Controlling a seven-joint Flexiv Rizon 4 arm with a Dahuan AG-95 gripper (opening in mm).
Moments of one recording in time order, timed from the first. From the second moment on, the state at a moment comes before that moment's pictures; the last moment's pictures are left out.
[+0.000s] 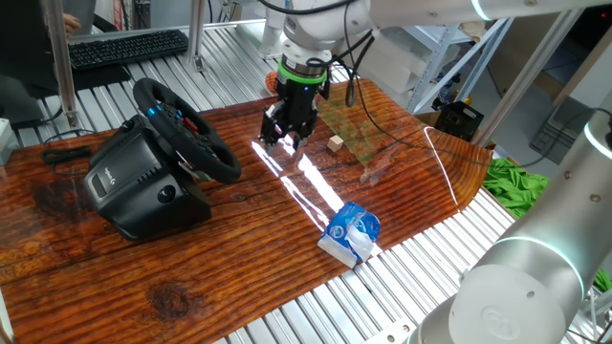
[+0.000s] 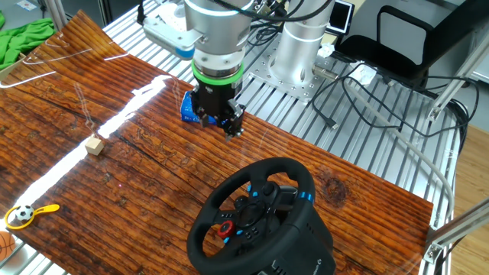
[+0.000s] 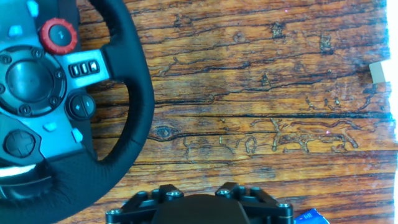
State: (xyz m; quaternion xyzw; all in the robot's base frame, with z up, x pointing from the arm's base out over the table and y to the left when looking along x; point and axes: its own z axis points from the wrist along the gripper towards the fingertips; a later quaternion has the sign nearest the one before) arm 0.502 0.001 0.169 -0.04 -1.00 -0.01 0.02
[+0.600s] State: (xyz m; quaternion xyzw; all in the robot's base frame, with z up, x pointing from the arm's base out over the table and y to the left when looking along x) arm 0.499 0.003 0.171 -0.04 -1.00 -0.01 0.02
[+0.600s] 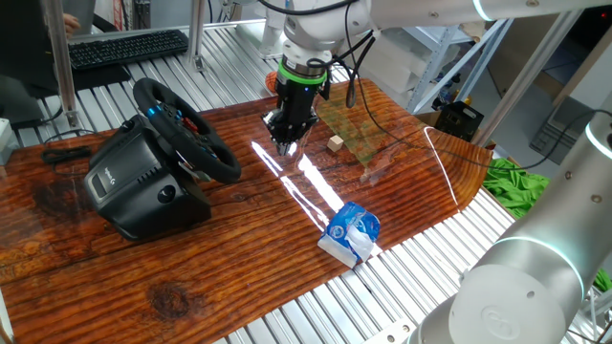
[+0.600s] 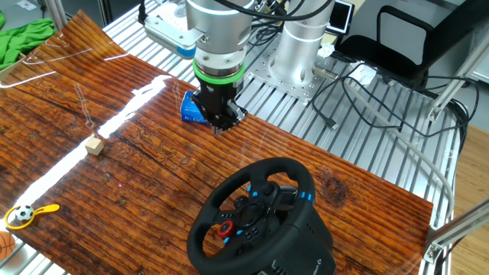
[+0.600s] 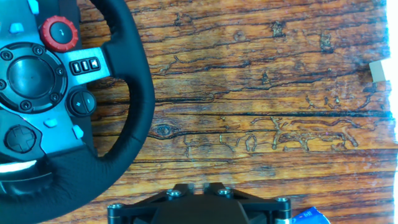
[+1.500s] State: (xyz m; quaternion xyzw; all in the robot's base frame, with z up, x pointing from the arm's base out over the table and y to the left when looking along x) arm 0.510 0.029 0.179 -0.08 -1.00 -0.04 0.05
